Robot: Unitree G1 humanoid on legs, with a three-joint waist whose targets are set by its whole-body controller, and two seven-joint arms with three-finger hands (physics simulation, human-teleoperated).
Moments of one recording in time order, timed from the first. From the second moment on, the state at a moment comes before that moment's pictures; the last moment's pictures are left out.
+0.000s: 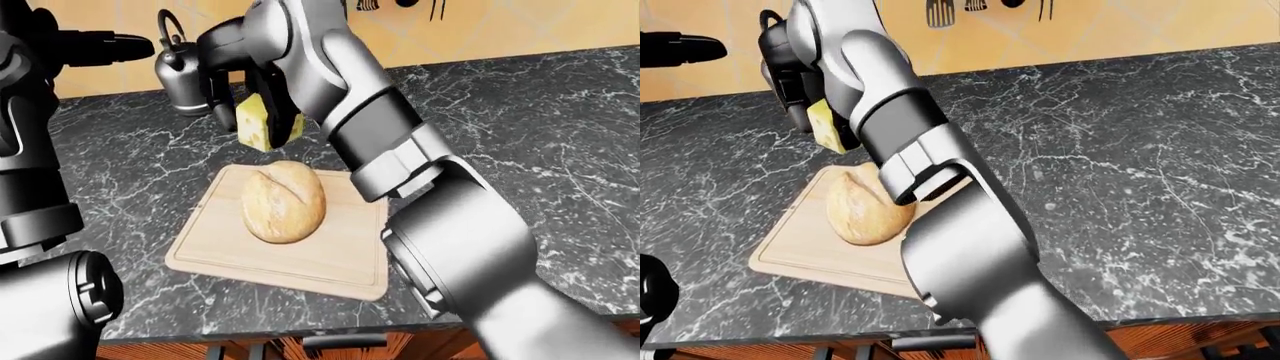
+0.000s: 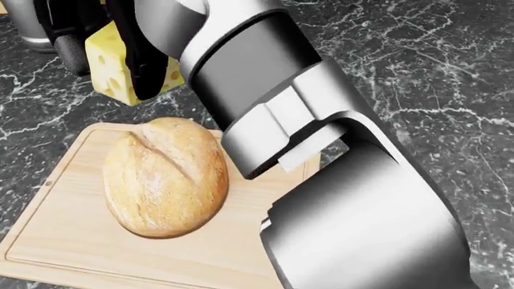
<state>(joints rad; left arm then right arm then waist) -1.15 0.71 0.26 0.45 -0.09 0.68 0.00 -1.75 0.12 0.11 1.05 -0.95 0.07 0.92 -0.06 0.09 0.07</state>
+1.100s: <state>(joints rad) -1.15 0.67 0.25 0.41 -0.09 0.69 0.01 -1.52 0.16 0.13 0.61 -1.10 0.15 1.12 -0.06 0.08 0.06</state>
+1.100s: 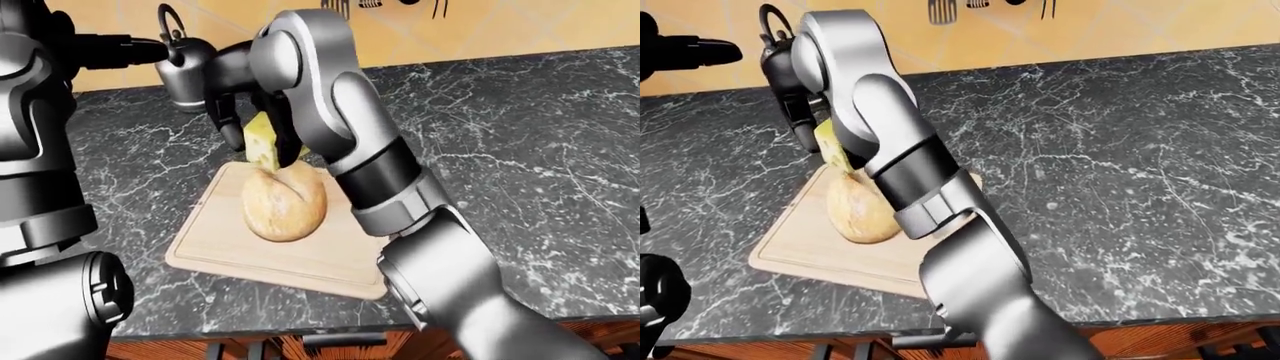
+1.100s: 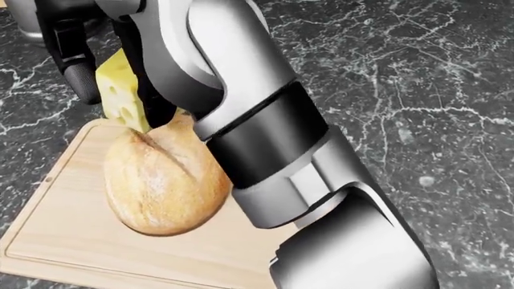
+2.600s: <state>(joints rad) -1.19 0.67 0.24 0.48 -0.08 0.67 0.02 -1.40 0.10 0.10 0.40 -1.08 0.18 1.26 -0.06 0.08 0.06</state>
